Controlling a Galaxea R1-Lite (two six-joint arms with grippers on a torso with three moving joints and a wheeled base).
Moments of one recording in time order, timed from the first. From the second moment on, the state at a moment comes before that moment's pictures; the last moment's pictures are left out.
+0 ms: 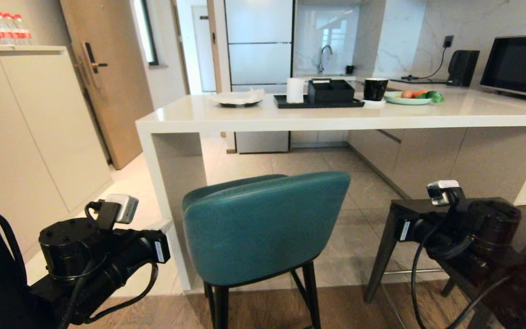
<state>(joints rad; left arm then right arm) -0.30 1.91 -0.22 -1.52 0.04 -0.10 0.15 2.02 -0.37 -1.52 0.06 0.05</state>
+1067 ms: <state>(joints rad) -0.51 1.89 -0.23 -1.52 0.39 -0.18 0.26 2.43 -0.97 -1.53 0.29 0.11</state>
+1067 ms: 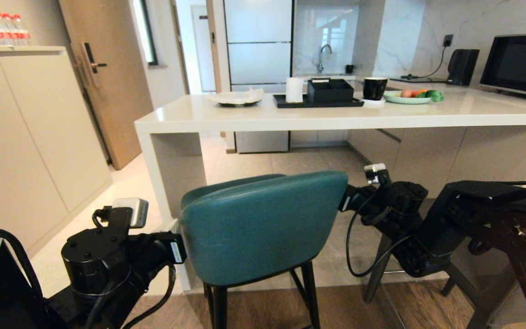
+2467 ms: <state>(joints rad) -0.48 1.93 -0.26 -1.52 0.34 -0.20 0.44 1.94 -0.42 -1.53 0.38 0.10</state>
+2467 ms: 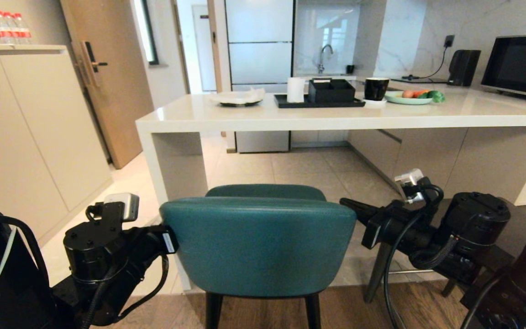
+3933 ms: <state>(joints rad) -0.52 1.92 -0.26 -1.51 0.32 -0.18 0.36 1.98 -0.42 -1.52 0.31 0.10</state>
